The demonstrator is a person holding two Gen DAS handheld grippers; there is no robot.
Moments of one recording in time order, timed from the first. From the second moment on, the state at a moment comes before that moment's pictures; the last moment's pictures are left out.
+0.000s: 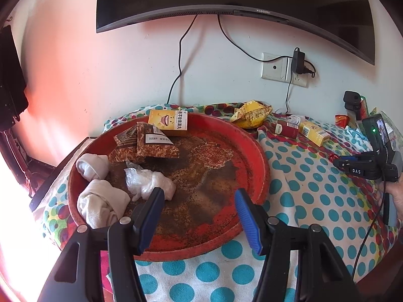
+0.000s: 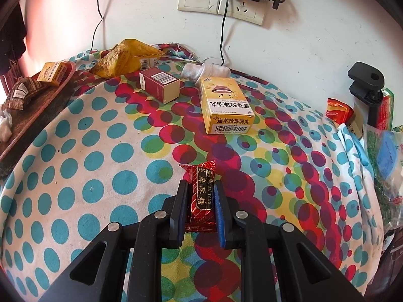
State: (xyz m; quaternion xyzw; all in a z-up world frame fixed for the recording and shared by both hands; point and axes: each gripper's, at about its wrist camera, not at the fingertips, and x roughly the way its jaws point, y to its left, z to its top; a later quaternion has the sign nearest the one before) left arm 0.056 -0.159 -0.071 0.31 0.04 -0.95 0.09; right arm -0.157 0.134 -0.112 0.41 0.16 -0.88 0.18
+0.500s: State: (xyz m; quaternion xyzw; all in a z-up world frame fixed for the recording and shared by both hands) left arm 0.052 -0.174 -0.076 0.32 0.06 -0.94 0.11; right arm -0.140 0.077 -0.079 0.38 0.18 -0.88 0.23
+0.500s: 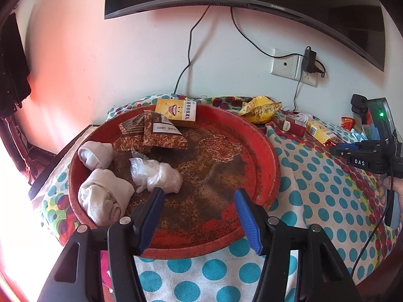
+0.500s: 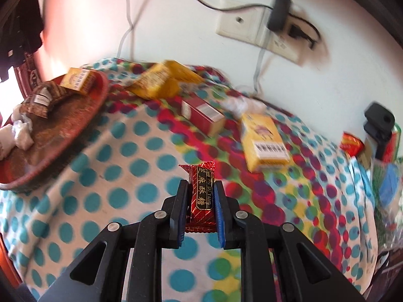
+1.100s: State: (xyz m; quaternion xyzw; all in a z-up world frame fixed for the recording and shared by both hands) left arm 0.059 -0.205 -0.065 0.30 0.08 -0.94 0.16; right arm -0.097 -0.094 -0.058 0.34 0.25 -0.83 0.37
